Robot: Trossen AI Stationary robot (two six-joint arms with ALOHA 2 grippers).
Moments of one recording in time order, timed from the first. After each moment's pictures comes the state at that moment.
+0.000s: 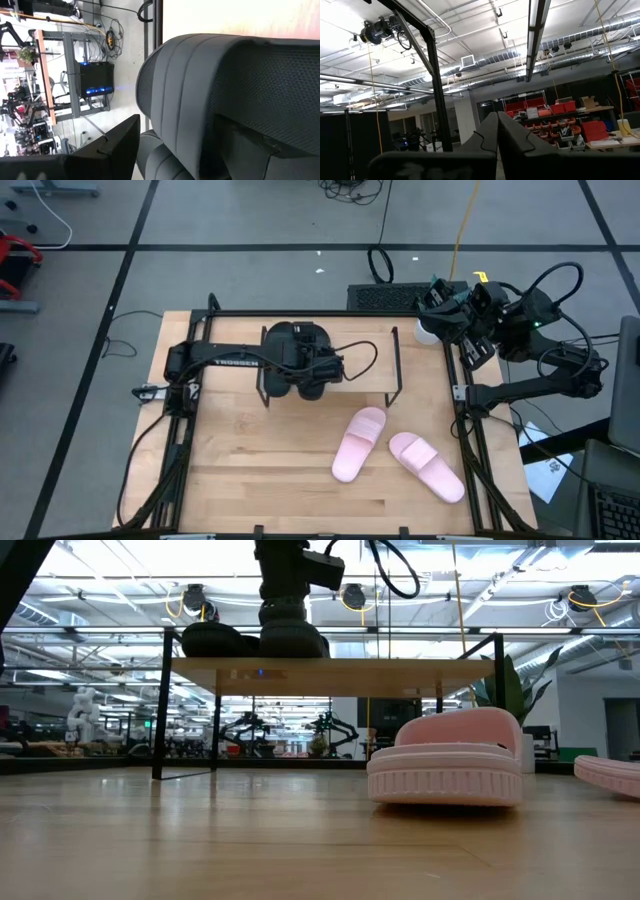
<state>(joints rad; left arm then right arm) 0.02 1.96 1.87 -1.24 -0.79 0.13 -0.14 0.95 1.22 0.25 -0.27 0.38</state>
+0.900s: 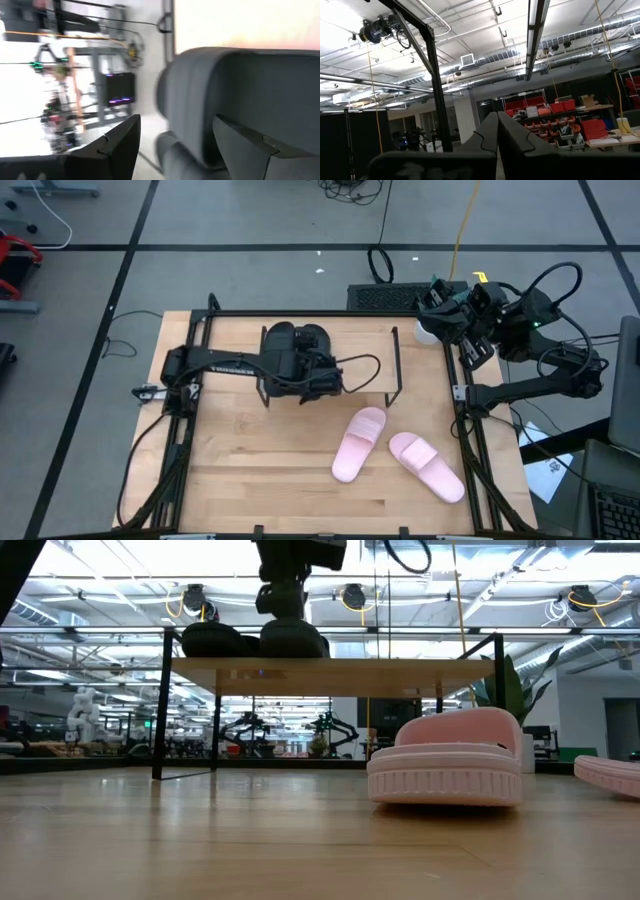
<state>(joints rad) -0.06 1.95 1.87 -1.23 -0.91 0.17 -0.14 0.95 1.22 0.24 -0.27 0.38</state>
